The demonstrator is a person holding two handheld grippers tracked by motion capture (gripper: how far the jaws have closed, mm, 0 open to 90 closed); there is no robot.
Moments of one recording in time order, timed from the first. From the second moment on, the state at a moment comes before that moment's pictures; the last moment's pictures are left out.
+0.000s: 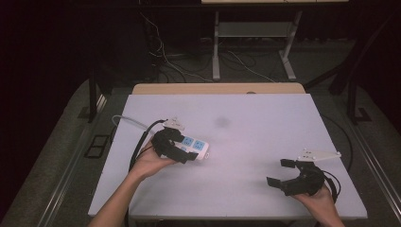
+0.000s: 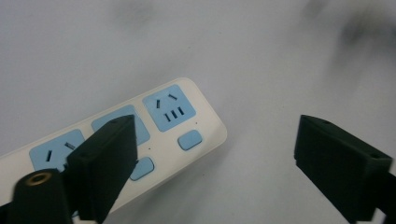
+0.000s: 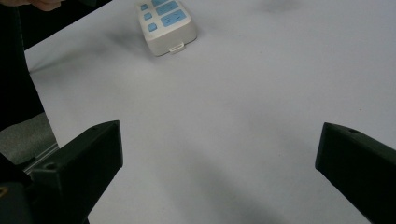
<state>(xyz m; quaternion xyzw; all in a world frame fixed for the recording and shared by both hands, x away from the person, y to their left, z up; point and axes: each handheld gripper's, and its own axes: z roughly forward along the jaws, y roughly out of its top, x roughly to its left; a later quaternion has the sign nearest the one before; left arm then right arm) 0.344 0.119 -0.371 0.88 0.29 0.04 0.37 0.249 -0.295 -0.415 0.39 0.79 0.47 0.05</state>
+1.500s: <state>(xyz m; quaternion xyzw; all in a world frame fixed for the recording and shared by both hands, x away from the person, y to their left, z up) 0.373 0.110 -0.394 0.90 0.27 0.00 0.34 0.249 -0.297 -0.416 0.39 0.79 0.47 0.05</state>
